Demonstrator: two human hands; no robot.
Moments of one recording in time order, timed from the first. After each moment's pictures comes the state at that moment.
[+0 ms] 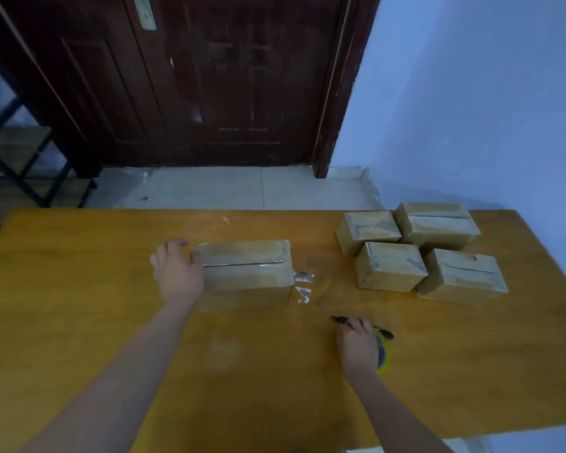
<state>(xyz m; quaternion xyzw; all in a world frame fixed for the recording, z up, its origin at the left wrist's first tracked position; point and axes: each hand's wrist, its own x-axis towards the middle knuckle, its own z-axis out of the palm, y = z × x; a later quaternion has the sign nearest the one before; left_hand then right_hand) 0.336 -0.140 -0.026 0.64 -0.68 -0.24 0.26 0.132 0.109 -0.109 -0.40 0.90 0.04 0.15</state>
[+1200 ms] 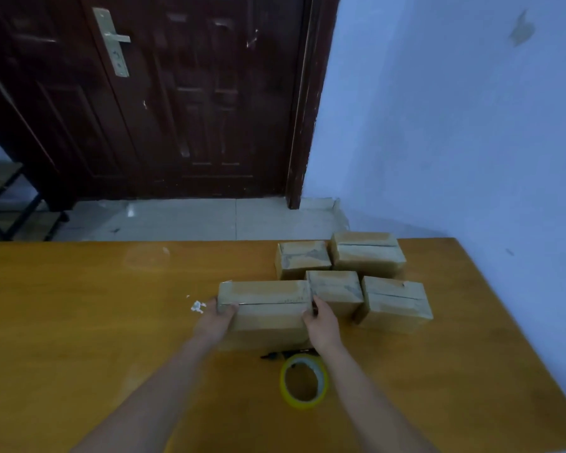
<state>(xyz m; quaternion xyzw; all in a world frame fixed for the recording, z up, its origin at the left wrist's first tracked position) 0.181 -0.024 -0.053 0.58 -0.61 -0.54 0.07 0.010 0.116 -0.025 -0.26 0.83 -0.37 0.33</state>
